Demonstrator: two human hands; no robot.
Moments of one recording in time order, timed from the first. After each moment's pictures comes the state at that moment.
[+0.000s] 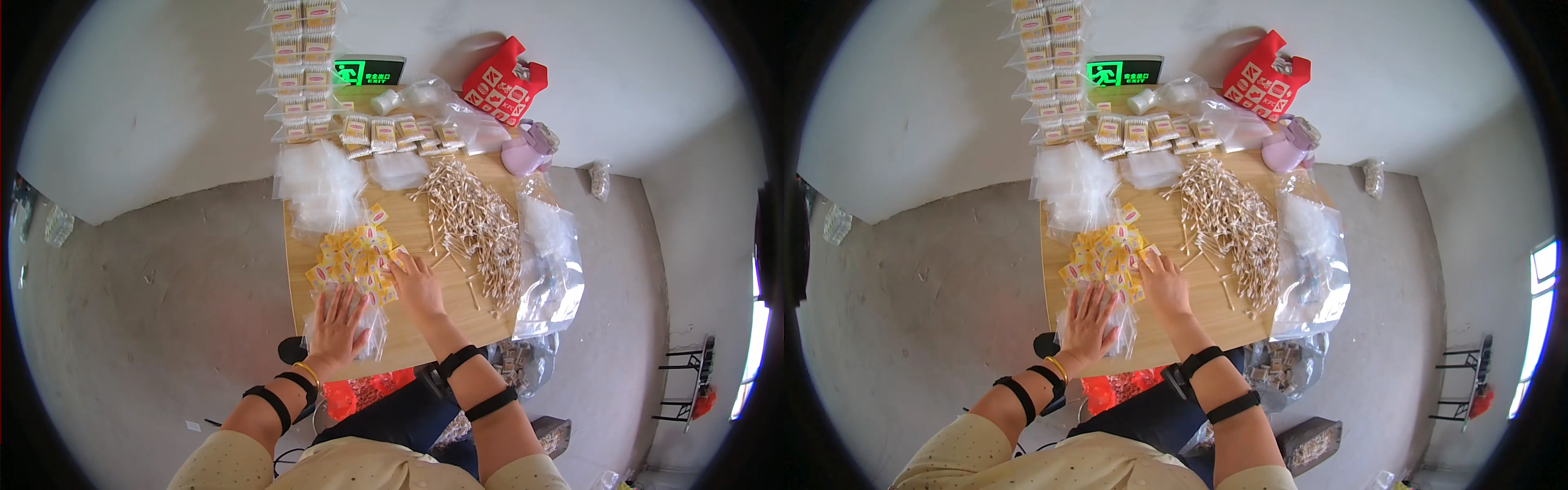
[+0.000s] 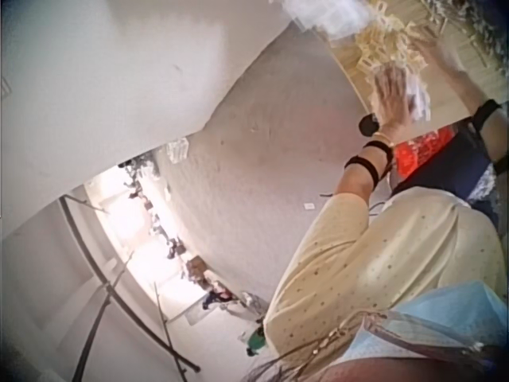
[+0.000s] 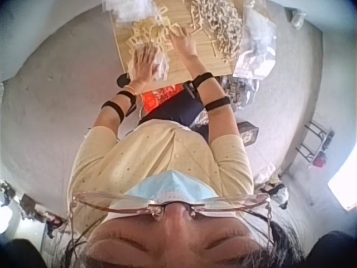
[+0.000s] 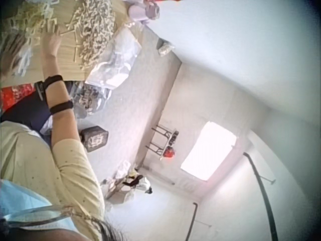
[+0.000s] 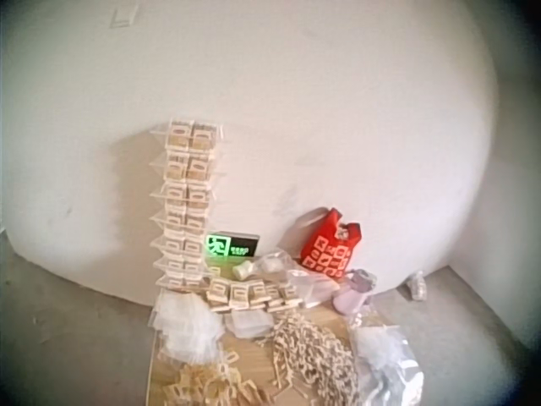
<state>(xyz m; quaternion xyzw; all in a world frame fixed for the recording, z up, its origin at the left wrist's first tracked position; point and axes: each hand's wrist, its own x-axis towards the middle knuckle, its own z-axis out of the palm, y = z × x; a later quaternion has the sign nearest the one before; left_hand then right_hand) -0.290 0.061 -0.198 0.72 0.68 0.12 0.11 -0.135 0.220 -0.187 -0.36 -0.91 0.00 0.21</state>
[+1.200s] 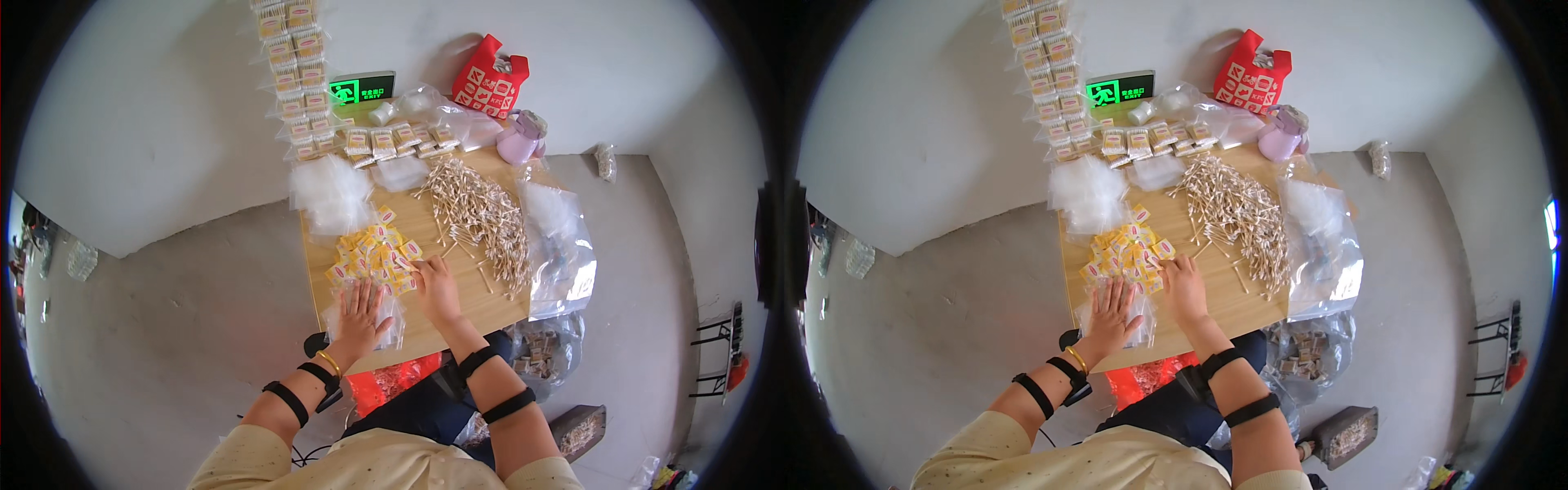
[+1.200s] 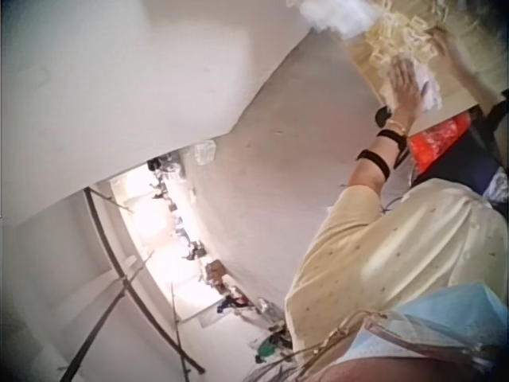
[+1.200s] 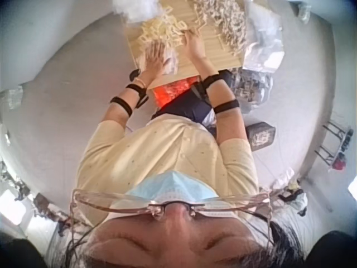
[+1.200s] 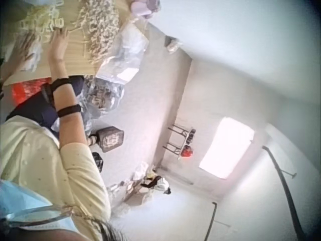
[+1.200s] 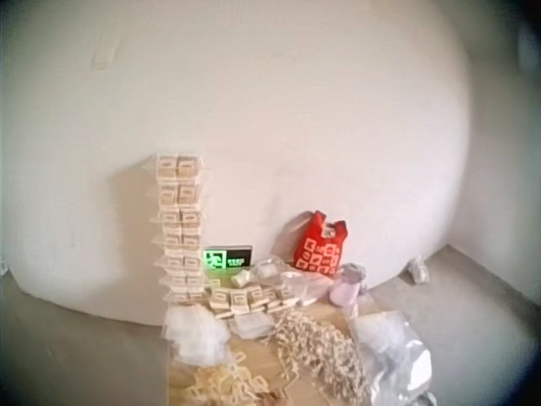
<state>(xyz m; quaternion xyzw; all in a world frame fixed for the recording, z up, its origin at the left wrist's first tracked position) -0.285 0.062 -0.222 0.73 0.68 0.07 0.08 -0.119 0.182 -0.150 -0.44 -0.82 0.20 0.32</state>
